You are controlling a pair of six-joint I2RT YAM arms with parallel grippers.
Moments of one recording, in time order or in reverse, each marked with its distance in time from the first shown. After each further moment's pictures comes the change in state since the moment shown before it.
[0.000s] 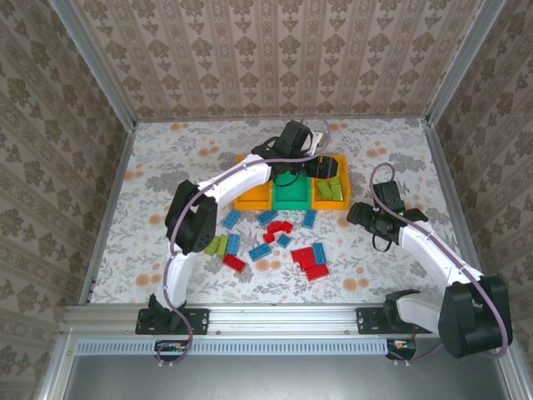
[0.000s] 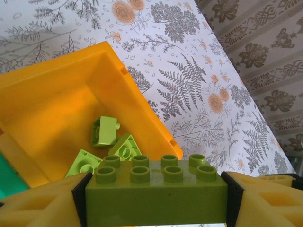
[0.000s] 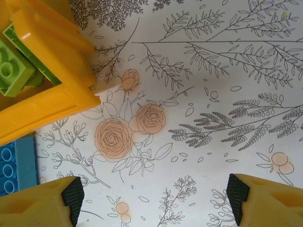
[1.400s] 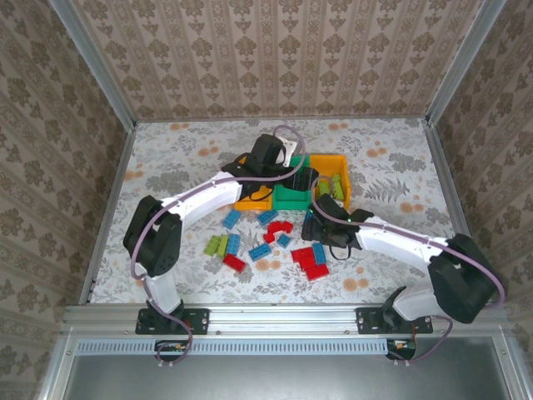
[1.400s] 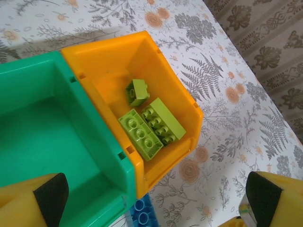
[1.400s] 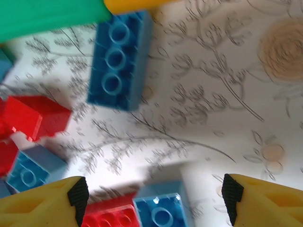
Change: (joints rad) left arm 0.036 -0.374 -0.494 0.184 -0.120 0.047; right arm 0.532 0.259 0.126 0.049 0.115 0.232
